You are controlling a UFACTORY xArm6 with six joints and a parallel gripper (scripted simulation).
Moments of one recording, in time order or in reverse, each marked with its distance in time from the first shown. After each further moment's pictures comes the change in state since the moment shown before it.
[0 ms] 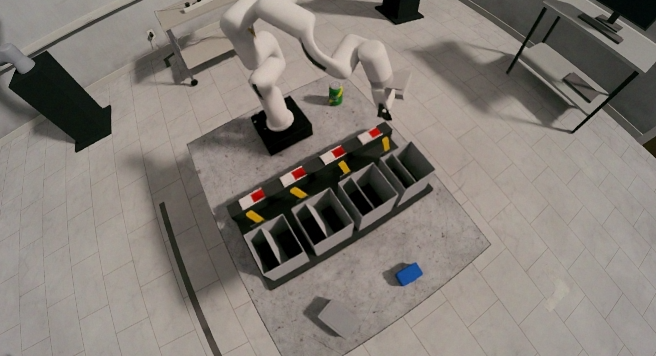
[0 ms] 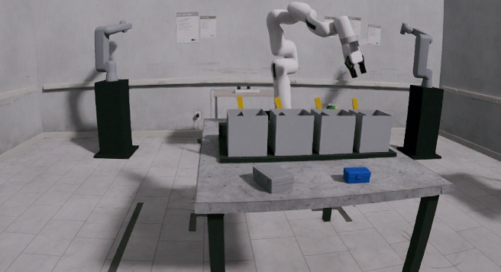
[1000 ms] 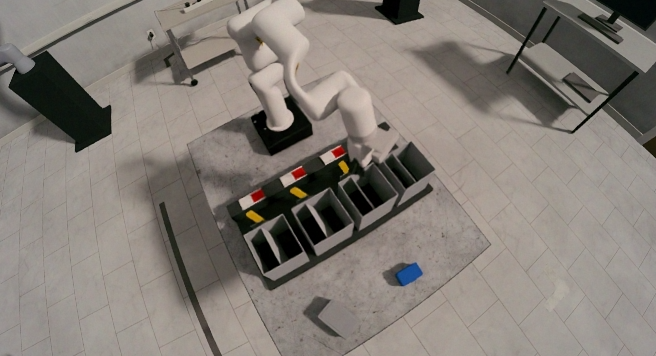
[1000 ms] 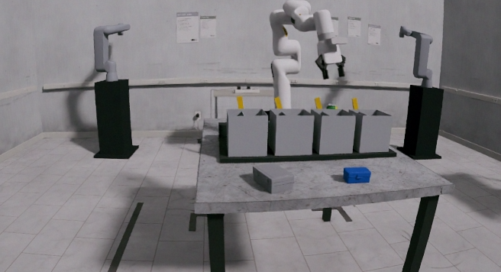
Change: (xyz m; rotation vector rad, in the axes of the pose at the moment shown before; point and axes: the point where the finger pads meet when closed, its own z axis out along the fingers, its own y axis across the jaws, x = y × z) arm 0.015 0.226 -0.041 -0.155 -0.049 0.205
